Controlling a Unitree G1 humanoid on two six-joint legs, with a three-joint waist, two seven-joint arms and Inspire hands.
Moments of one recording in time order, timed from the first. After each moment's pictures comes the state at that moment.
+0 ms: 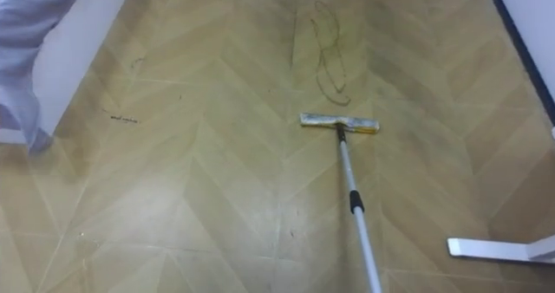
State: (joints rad) left arm 0.10 0.17 0.09 1.14 0.26 0.29 0.08; right arm 0.01 -0.26 0.06 1.36 -0.14 0.31 0.13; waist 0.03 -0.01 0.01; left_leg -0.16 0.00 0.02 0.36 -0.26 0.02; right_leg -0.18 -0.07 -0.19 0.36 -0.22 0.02
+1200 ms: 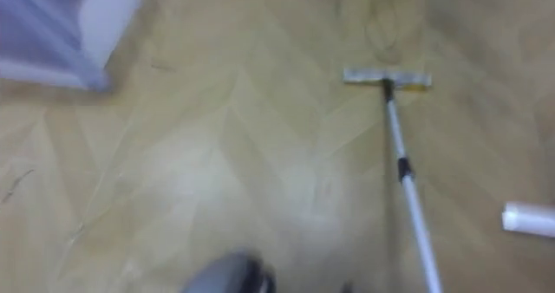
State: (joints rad) left arm 0.07 0.19 -0.12 1.19 0.00 0.17 0.13; right arm -0.03 -0.40 0.25 1.49 0.22 0.20 0.04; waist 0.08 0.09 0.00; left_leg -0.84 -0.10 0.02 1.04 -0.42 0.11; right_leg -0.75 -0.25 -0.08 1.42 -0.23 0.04
